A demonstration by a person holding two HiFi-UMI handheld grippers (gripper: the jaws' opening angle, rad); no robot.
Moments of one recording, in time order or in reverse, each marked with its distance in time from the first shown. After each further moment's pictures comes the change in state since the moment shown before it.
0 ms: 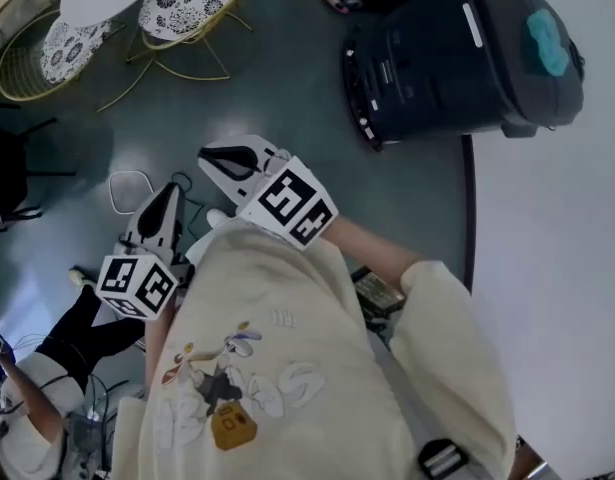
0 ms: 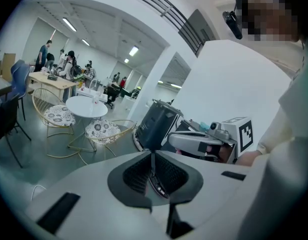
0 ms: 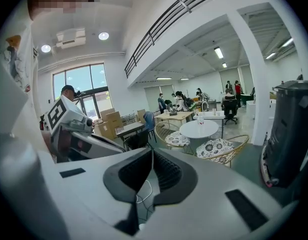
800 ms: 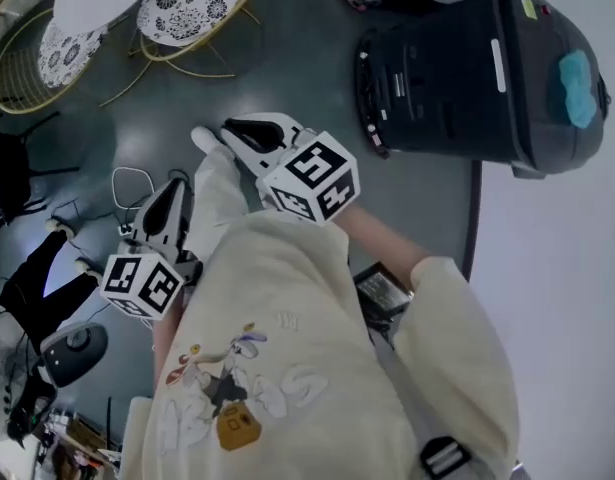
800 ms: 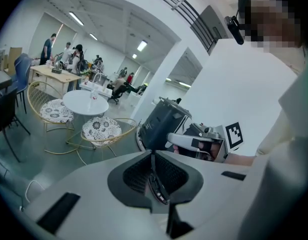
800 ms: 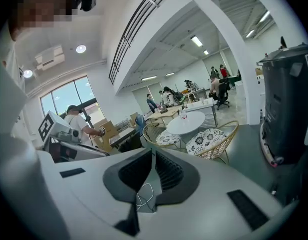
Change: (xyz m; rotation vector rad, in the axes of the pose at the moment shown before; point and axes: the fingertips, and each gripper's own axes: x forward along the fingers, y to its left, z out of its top) left arm 0.108 0.023 0.059 -0.093 0.010 0.062; right arm 0.026 -0.166 0.015 0.198 0.008 -0.009
